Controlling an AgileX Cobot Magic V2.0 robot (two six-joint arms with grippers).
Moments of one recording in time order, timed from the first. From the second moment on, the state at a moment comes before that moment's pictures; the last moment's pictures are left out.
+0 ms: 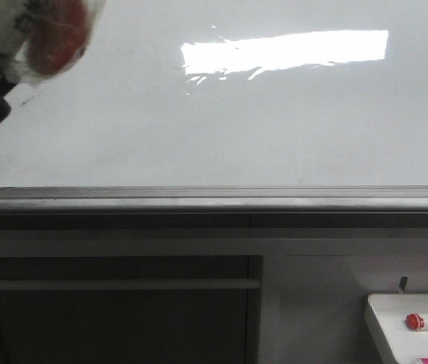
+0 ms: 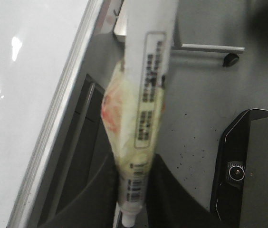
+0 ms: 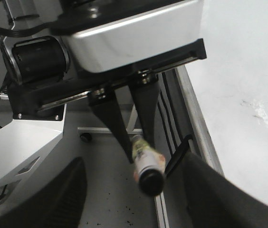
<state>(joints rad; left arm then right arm) -1.07 0.92 -0.81 0.07 0.77 0.38 0.89 0.99 -0.94 0.74 0.60 -1.11</state>
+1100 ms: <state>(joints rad) -1.14 0.92 -0.81 0.07 0.76 0.44 0.94 1.16 -0.94 0.80 0.61 -1.11</state>
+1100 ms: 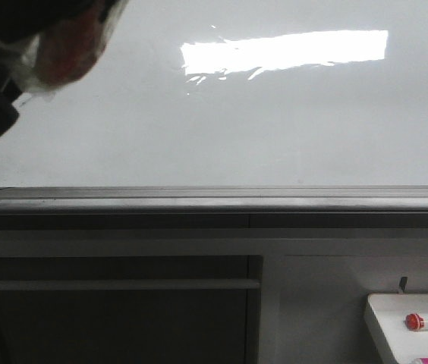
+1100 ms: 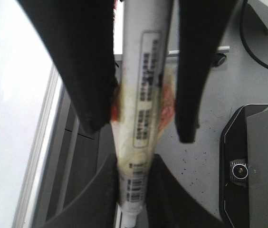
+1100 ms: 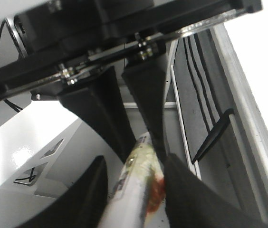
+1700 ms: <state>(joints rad) -1.14 0.92 -0.81 0.05 0.77 0.40 0.94 1.17 -0.94 0.78 0.59 -1.12</state>
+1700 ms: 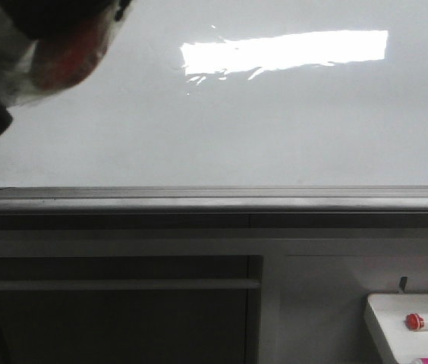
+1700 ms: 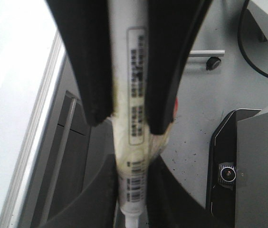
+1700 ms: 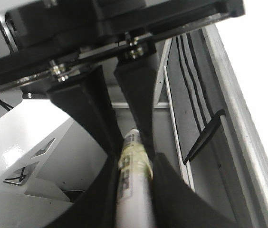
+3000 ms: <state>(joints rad) -0.90 0.45 -0.69 0.54 0.55 -0.38 0.57 1.27 -1.02 0.96 0.36 -1.07</state>
